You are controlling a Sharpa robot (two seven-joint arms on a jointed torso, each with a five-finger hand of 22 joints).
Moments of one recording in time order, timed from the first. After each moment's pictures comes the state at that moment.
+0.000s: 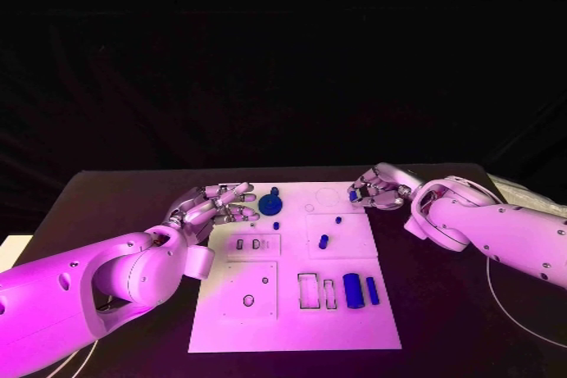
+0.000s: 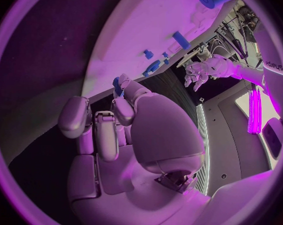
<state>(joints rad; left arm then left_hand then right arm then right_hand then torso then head) 1.15 -0.92 0.00 1.69 0.06 -0.33 0.37 1.41 0.07 0.00 0.10 0.08 0.96 0.22 0.09 0.07 1.05 0.16 0.14 0.07 1.22 0.09 0.26 0.34 0.16 1.08 0.19 0.27 0.11 1.22 -0.87 0.00 1.31 -1.19 -0.30 0.09 1.36 0.01 0.33 -0.04 0.06 1.09 0.11 0.12 0.08 1.33 0.03 1.15 1.17 1.46 -0.04 1.50 1.31 0.13 1.30 0.07 1.31 0.97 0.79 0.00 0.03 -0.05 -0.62</state>
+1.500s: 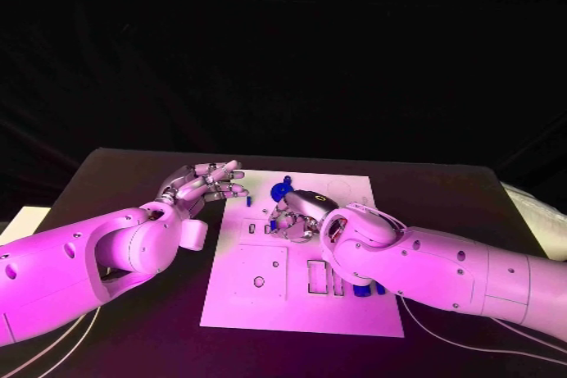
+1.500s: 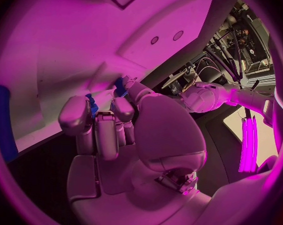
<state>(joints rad) 1.16 -0.92 0.00 1.60 0.07 -0.32 0.39 1.42 0.06 0.01 0.09 0.08 0.96 0.22 0.09 0.07 1.05 0.16 0.14 0.07 1.22 0.09 0.26 0.34 0.16 1.08 0.19 0.26 0.11 1.11 -0.56 -0.01 1.48 -1.49 -0.35 -0.28 1.30 -0.01 0.35 -0.02 0.08 1.07 0.12 0.11 0.08 1.31 0.04 1.11 1.14 1.46 -0.04 1.48 1.31 0.13 1.30 0.07 1.29 0.94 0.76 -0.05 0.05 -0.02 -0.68</state>
